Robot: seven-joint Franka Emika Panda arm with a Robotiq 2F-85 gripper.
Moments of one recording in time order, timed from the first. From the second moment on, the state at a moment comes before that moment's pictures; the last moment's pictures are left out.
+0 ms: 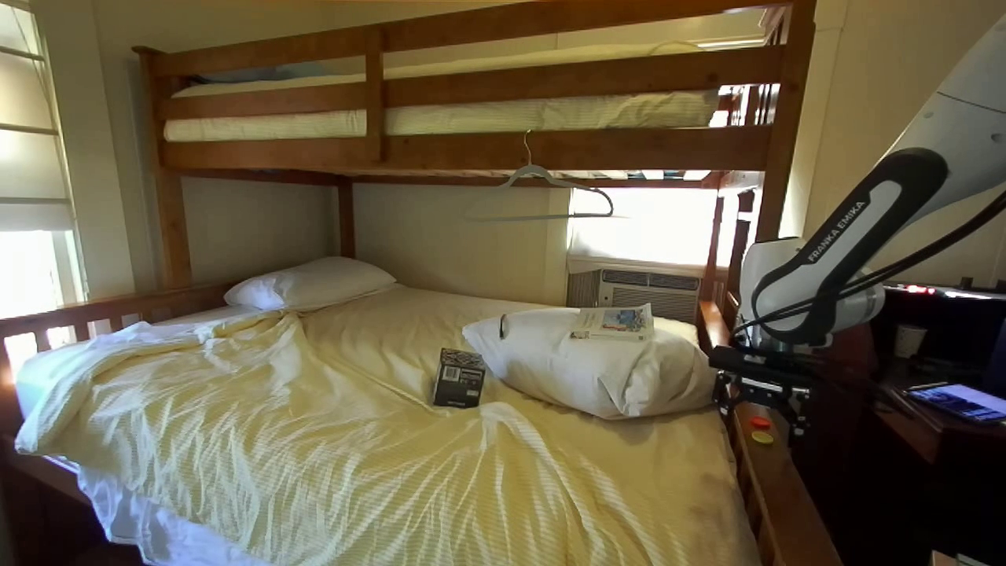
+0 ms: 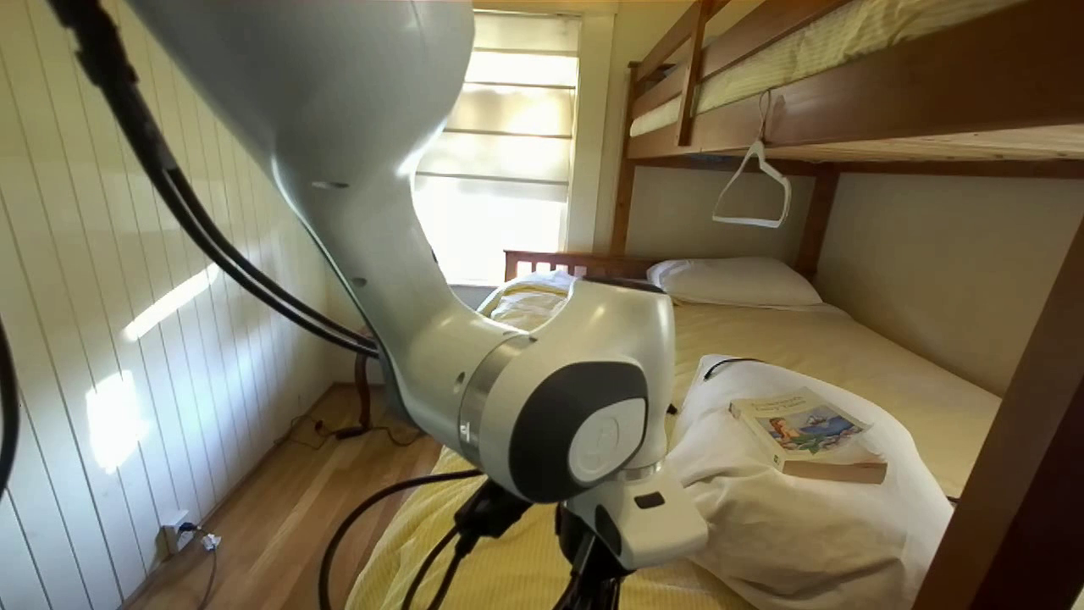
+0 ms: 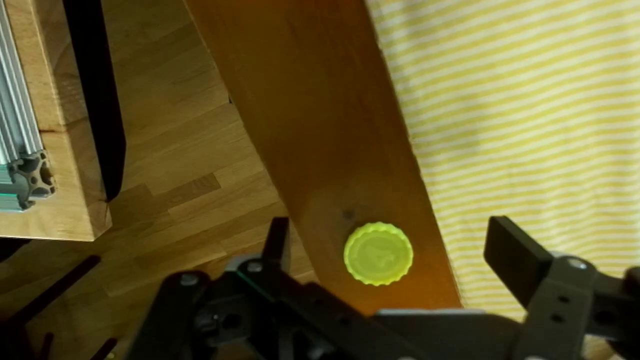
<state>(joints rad) -0.38 -0.10 -0.15 -2.73 -0.23 2.62 1.21</state>
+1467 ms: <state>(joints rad) -0.36 -0.09 -0.21 -2.72 -0.16 2.65 1.22</state>
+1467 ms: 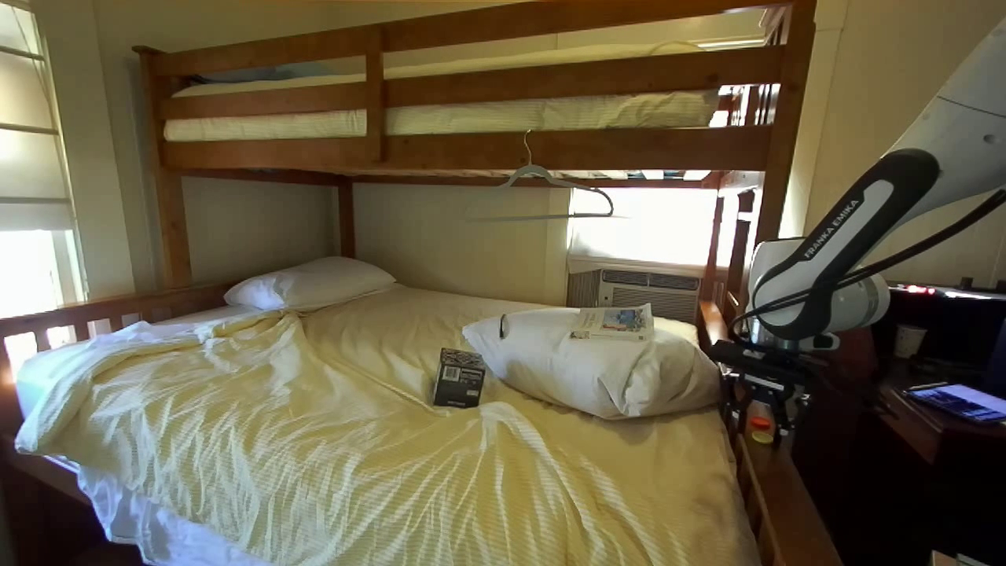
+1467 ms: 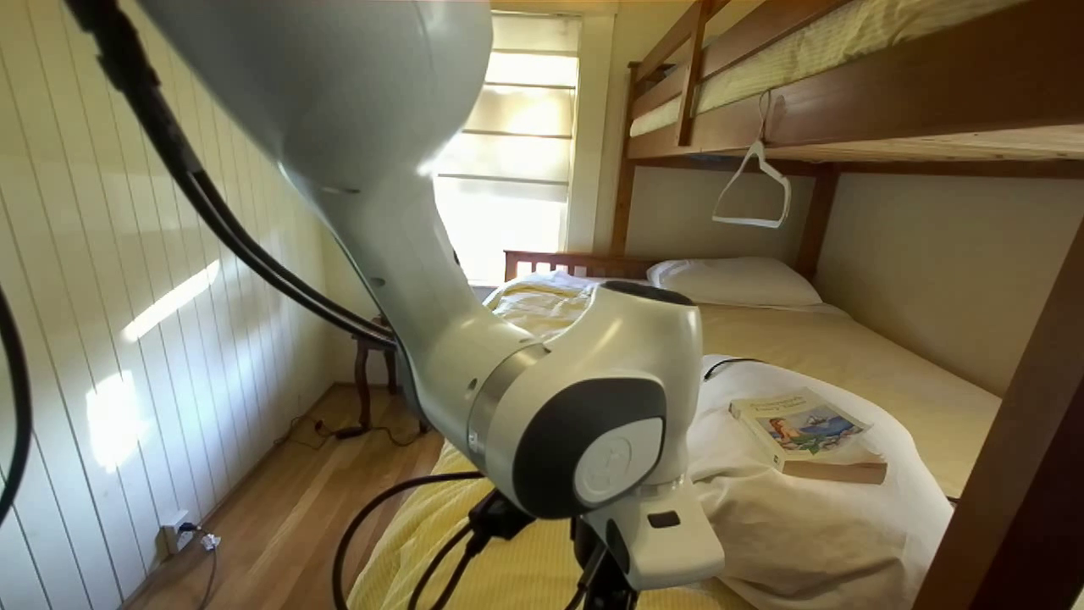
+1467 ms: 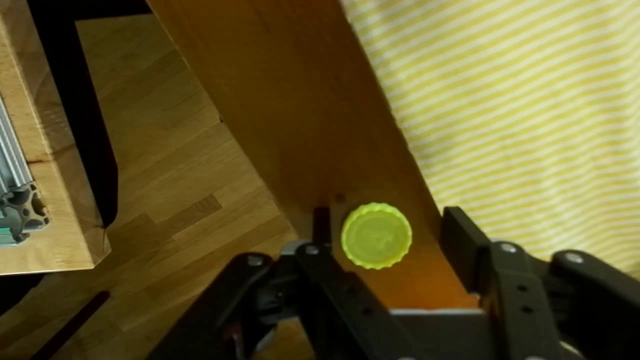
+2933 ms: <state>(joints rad) -0.36 -0.34 -0.15 -2.72 -0.33 2.66 1.12</state>
